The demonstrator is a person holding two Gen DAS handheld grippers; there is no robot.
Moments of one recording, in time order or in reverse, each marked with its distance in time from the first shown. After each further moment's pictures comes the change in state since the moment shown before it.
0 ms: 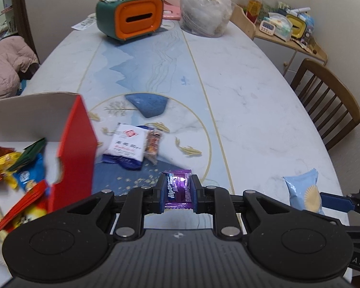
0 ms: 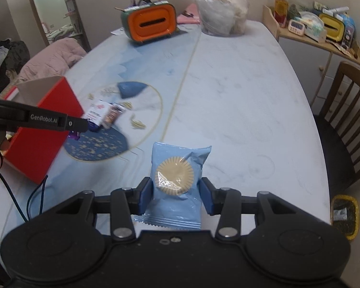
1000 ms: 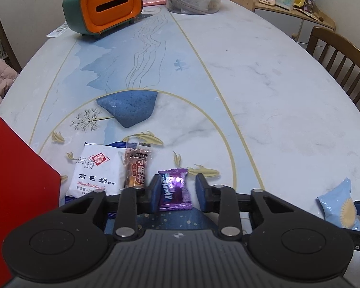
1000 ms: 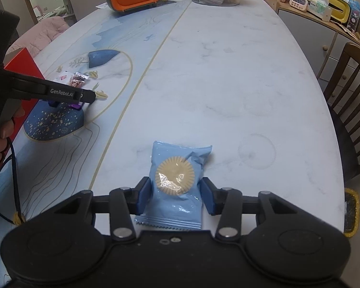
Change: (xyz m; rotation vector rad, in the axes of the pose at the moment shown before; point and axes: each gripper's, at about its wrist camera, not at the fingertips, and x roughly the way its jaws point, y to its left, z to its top) left arm 0.128 -0.023 0.018 0.158 0.026 0.075; right arm 0.075 -0.047 -0.017 -0.003 0.104 -0.029
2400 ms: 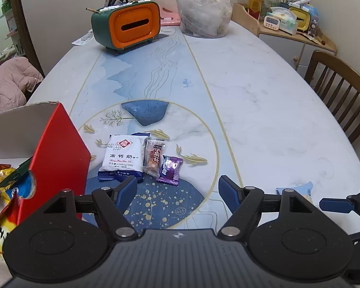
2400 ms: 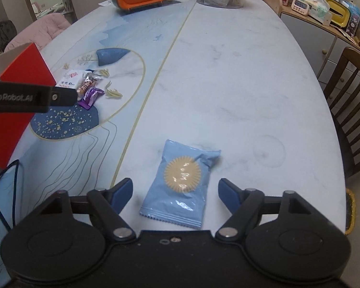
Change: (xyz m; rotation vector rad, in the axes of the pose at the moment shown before) left arm -0.074 -0.007 -0.027 -0.073 -0.085 0.046; right arm -0.003 0.033 0.001 -0.011 0.008 -0.036
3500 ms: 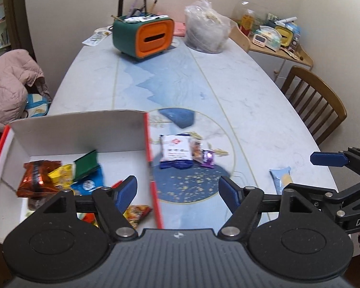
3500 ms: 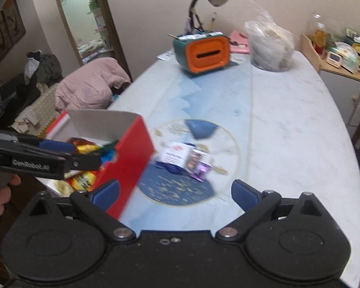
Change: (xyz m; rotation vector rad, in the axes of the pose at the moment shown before) left arm -0.111 0.129 0.008 -0.016 0.020 -0.171; right arm -0.105 0.108 0.058 -0.016 -0.197 0.175
